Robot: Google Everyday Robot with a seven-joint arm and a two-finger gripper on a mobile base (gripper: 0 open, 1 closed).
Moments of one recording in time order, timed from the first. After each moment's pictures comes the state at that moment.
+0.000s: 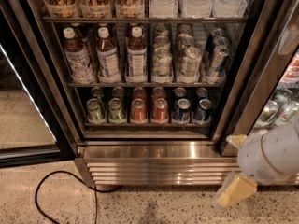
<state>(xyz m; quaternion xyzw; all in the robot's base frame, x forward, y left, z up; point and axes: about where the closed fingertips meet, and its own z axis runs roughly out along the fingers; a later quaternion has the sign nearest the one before) 0.382 -0.193 0.771 -0.53 0.82 0.08 0.21</state>
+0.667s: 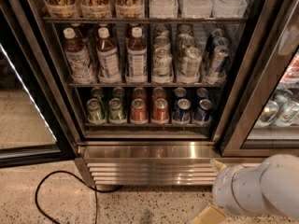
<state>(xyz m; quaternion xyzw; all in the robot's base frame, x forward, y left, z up) 0.361 -0.152 0.697 -0.50 0.83 0.06 0.25</state>
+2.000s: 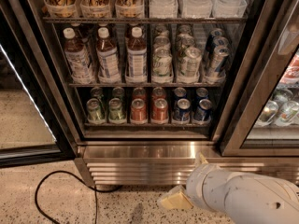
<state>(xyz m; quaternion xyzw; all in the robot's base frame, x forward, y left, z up) 0.401 -0.100 0.692 -0.39 0.85 0.05 0.35</state>
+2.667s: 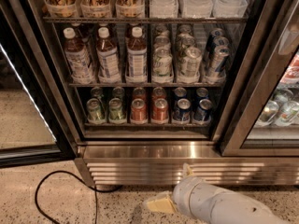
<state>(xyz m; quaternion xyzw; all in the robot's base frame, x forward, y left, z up) 0.412 -0.066 0.629 -0.32 0.85 0.13 0.39</state>
